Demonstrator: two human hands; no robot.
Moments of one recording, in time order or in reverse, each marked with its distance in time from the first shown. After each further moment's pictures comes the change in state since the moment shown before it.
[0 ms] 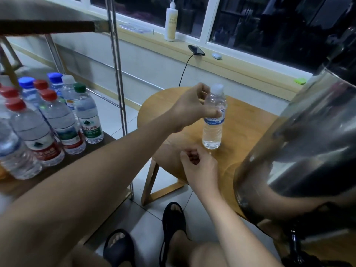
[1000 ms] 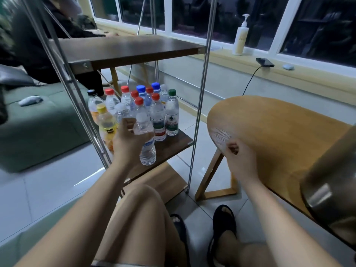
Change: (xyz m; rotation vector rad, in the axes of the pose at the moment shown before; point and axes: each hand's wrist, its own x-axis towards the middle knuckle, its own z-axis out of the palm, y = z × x) left_hand -0.310 -0.030 -0.197 0.320 1.042 -0.272; right_hand -0.014 -0.040 0.048 0.005 -0.232 -0.034
